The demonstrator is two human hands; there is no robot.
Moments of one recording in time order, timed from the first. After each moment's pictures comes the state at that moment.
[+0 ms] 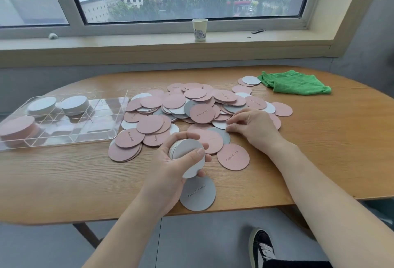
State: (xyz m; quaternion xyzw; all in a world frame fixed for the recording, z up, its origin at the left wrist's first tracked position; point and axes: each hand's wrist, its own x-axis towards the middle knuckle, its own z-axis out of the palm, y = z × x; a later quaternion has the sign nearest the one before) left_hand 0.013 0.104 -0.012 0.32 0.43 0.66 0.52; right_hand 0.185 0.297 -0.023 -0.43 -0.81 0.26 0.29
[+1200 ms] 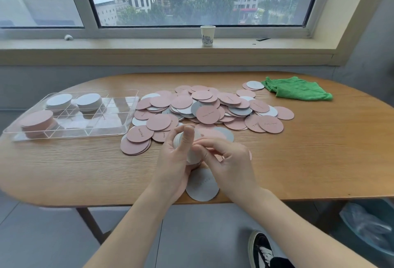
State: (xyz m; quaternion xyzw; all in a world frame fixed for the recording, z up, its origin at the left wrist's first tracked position) left_hand 0.015 0.106 -0.013 0.30 0.40 0.71 0.49; right_hand 0.137 0.159 -0.033 -0.22 -0.78 0.28 0.52
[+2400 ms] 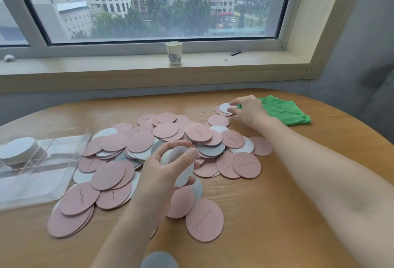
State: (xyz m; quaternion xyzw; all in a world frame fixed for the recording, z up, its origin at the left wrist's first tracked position) left_hand 0.030 0.213 0.026 0.32 0.51 0.63 0.50; right_hand 0.206 0.501 0.010 -0.55 -0.79 0.15 0.23
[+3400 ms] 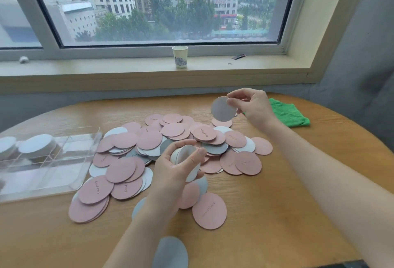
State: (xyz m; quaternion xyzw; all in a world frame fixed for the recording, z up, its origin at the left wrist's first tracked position) left_hand 0.039 0.208 0.026 0.32 0.50 0.65 0.49; right_hand 0.200 0.428 0.061 -0.42 -0.70 0.37 0.45
